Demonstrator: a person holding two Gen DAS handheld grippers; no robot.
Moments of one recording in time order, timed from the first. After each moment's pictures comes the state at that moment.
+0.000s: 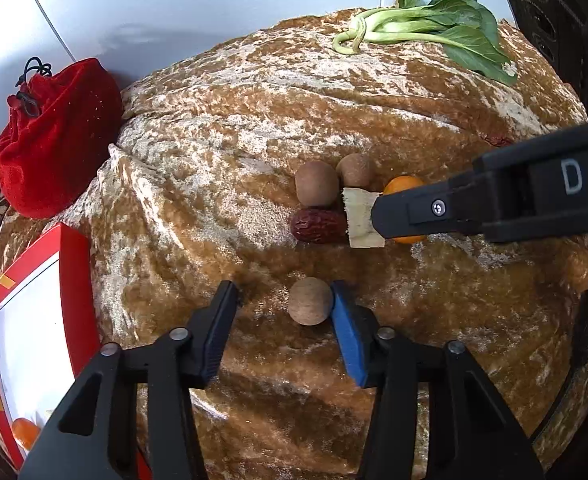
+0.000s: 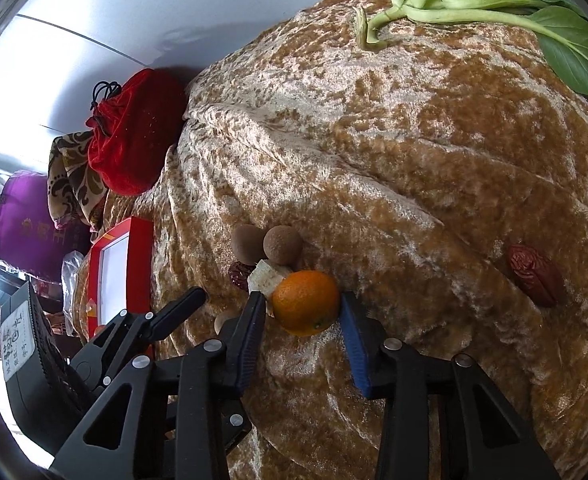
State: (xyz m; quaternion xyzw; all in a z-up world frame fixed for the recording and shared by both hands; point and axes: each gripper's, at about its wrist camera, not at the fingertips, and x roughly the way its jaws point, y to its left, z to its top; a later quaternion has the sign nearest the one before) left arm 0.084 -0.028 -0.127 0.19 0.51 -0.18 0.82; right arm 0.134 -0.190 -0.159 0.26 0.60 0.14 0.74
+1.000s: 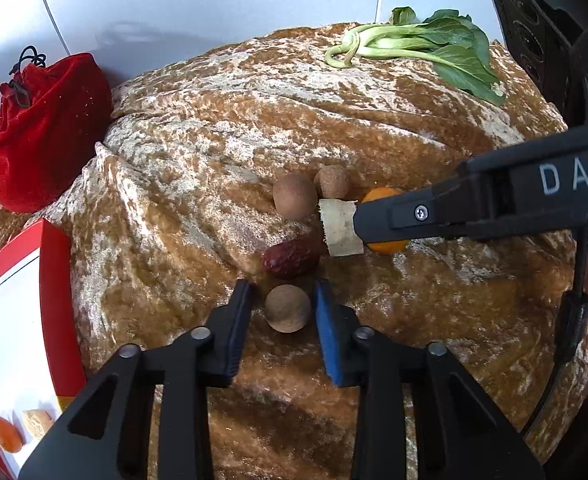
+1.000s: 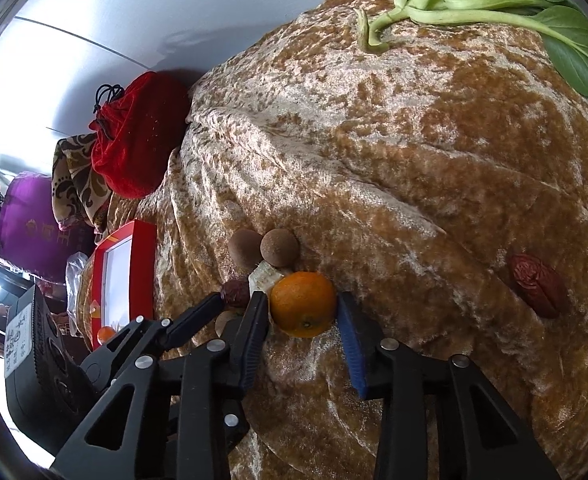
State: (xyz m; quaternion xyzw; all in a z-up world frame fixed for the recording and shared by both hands) left arm 0.087 -0.025 -0.126 0.15 0.50 -0.21 0.82; right arm 0.136 -0.192 -0.159 0.27 0.59 0.15 0.74
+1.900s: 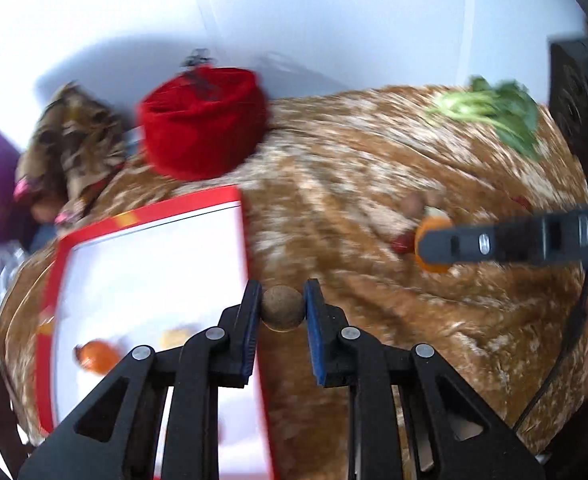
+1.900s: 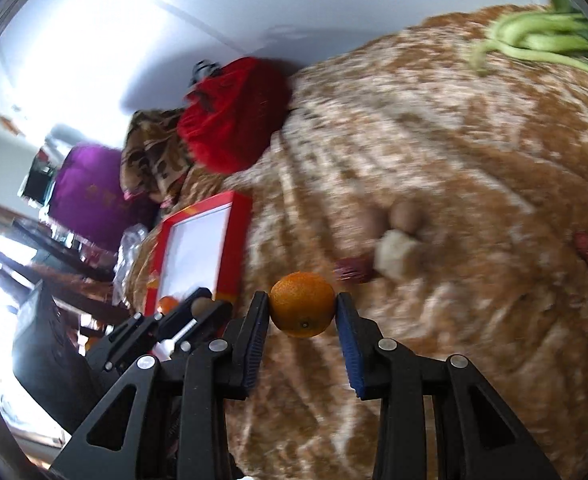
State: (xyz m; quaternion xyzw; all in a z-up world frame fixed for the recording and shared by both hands) left arm 0.037 0.073 -0.048 0.11 0.45 -0.05 0.88; right arm 0.102 -0.145 -0.112 0.27 0.53 0.27 0.76
